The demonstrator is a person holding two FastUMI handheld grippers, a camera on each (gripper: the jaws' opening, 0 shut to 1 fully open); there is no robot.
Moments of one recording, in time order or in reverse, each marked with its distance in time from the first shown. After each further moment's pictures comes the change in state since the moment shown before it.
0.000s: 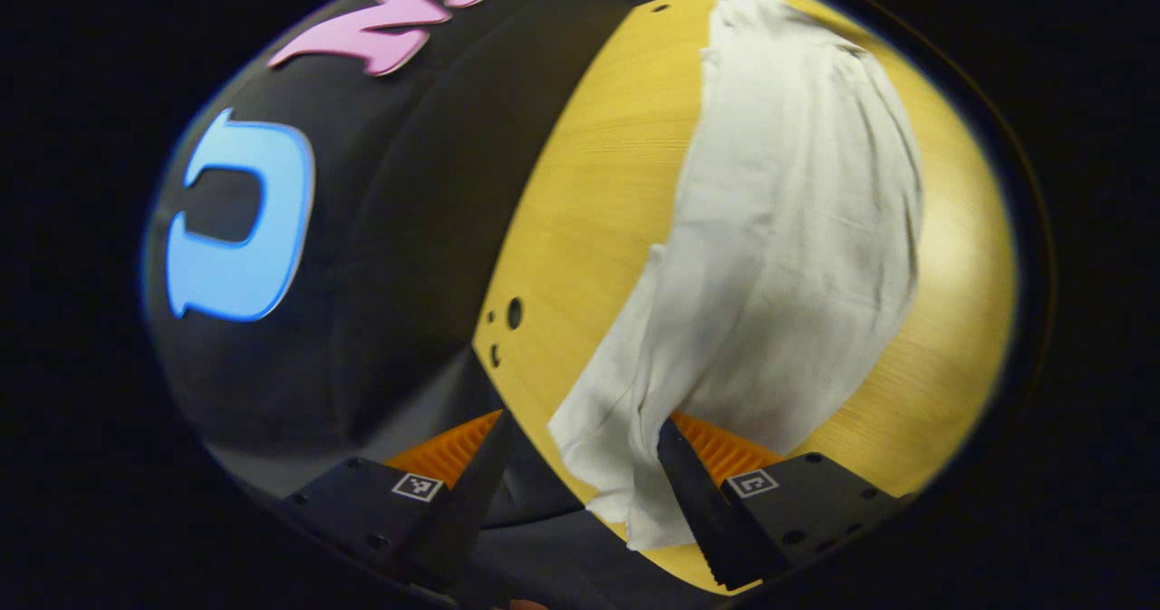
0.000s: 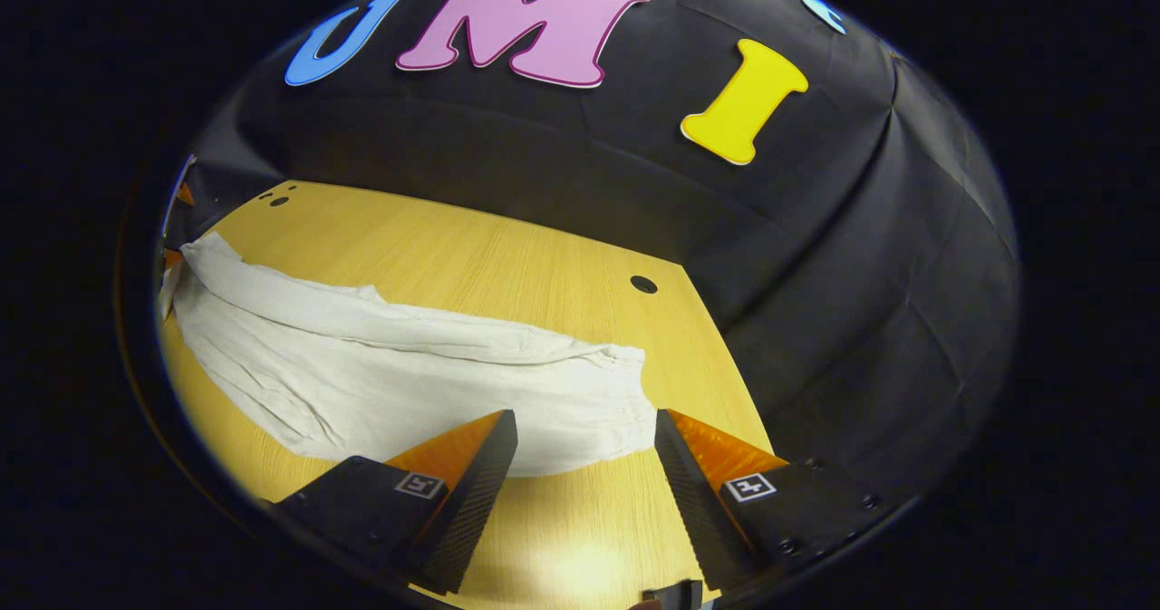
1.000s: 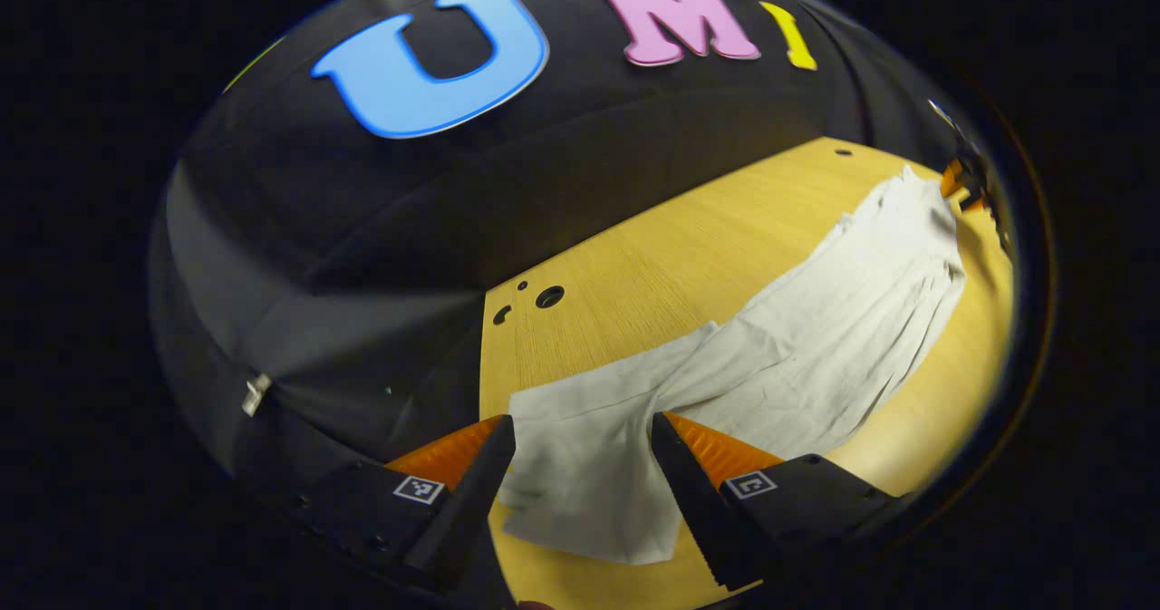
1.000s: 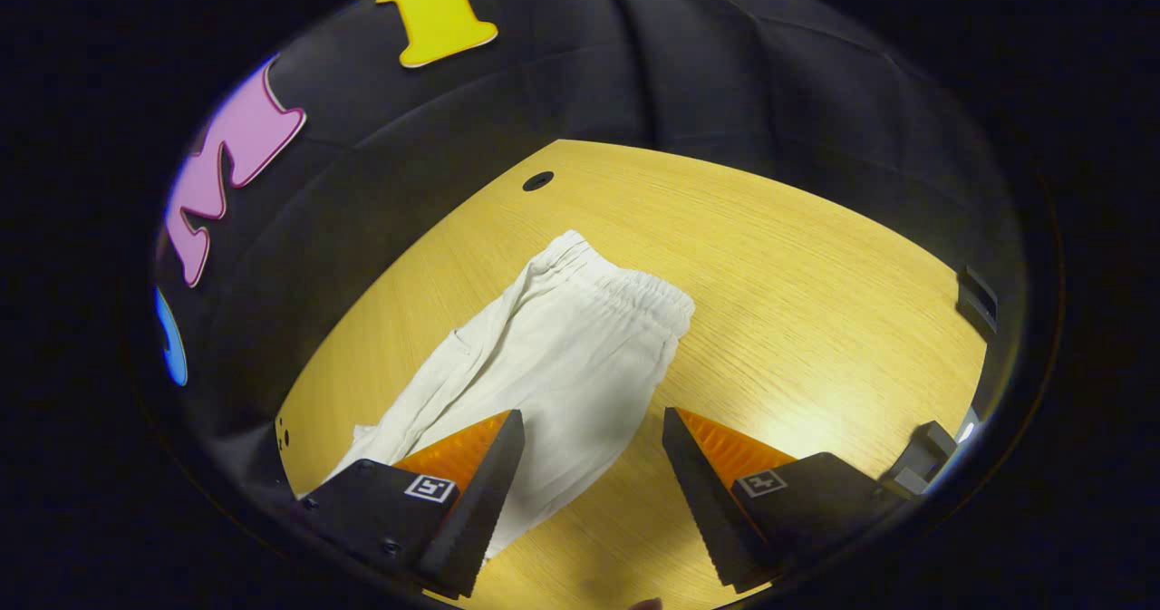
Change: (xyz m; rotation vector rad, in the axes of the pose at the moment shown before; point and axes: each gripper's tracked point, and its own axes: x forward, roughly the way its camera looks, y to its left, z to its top) left arm -0.051 0.013 -0.037 -0.926 -0.160 0.089; right arm 0.066 0.010 -0.059 0.959 0.273 -0.054
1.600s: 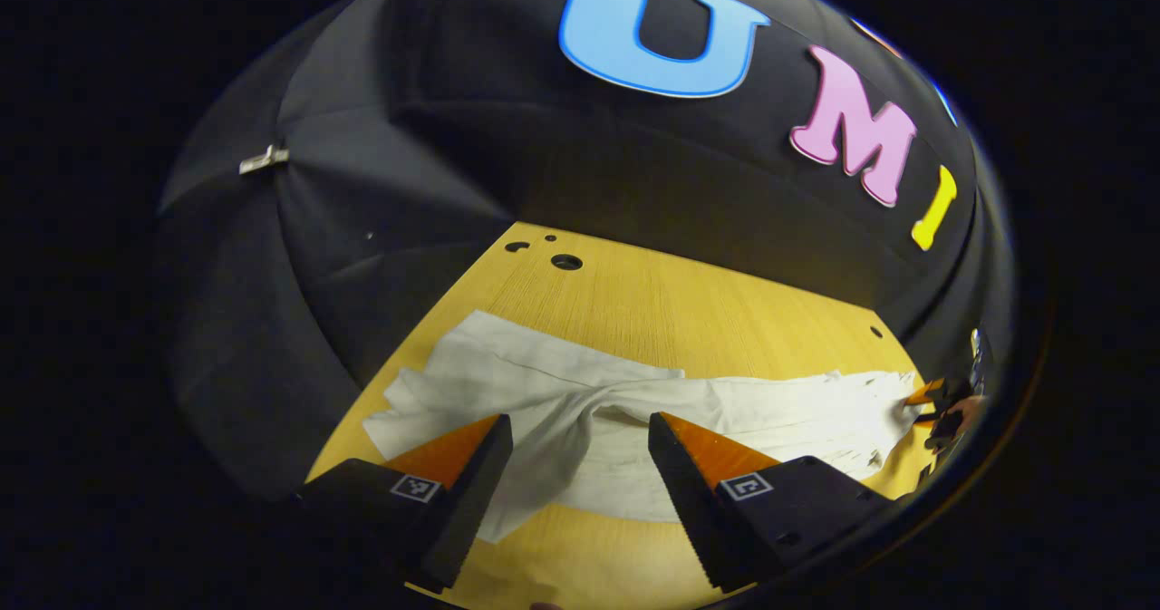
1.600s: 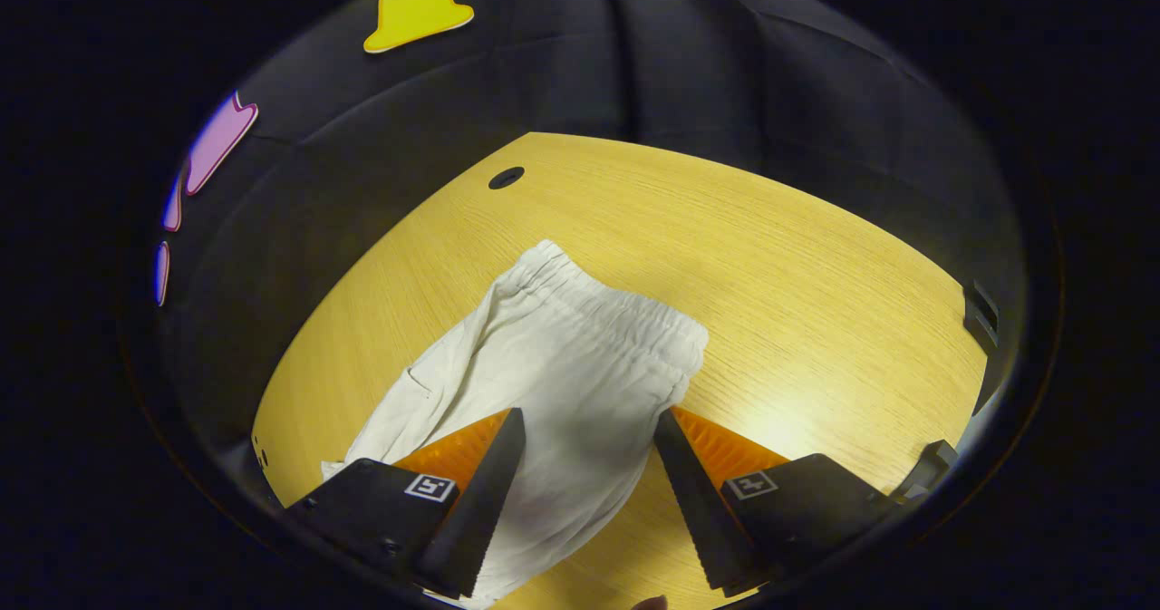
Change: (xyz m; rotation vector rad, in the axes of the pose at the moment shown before) left arm -0.008 -0.033 -0.030 -0.659 0.031 -0.039; right arm 0.042 -0.006 0.013 -0.021 0.013 -0.132
